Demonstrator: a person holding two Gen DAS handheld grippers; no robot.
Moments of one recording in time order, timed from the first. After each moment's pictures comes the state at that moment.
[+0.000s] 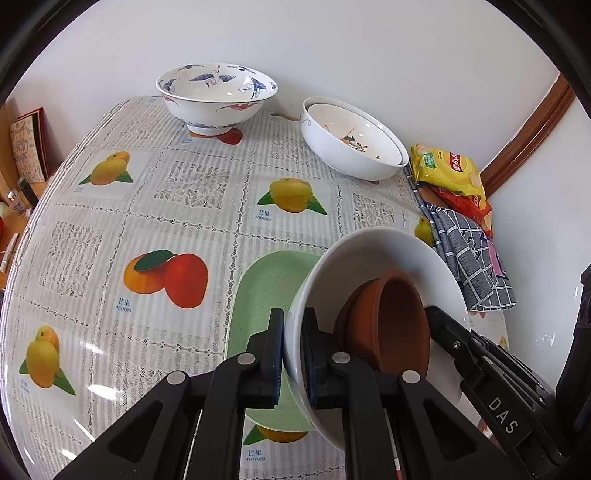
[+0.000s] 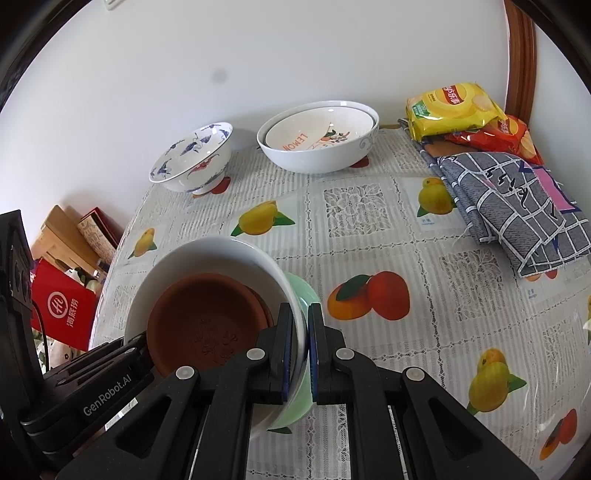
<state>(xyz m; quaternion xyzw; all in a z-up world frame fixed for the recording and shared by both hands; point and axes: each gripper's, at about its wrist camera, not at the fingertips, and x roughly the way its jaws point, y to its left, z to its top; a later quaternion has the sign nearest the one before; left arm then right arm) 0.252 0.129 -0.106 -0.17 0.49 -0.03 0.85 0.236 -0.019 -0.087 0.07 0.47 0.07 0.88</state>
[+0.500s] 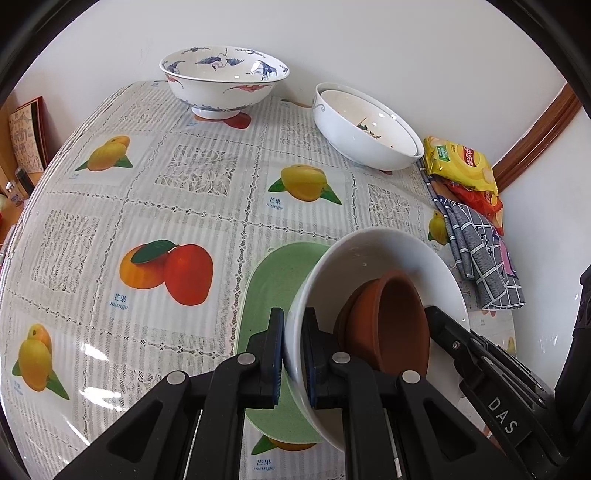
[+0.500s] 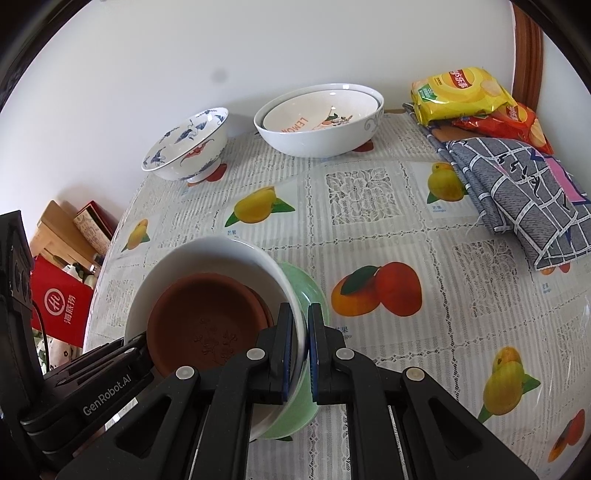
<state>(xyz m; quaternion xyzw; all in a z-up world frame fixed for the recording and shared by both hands) 0.262 0.134 -0.126 -0.17 0.51 -0.03 0.84 0.247 -0.016 -0.108 0.08 0.49 0.07 0.87</state>
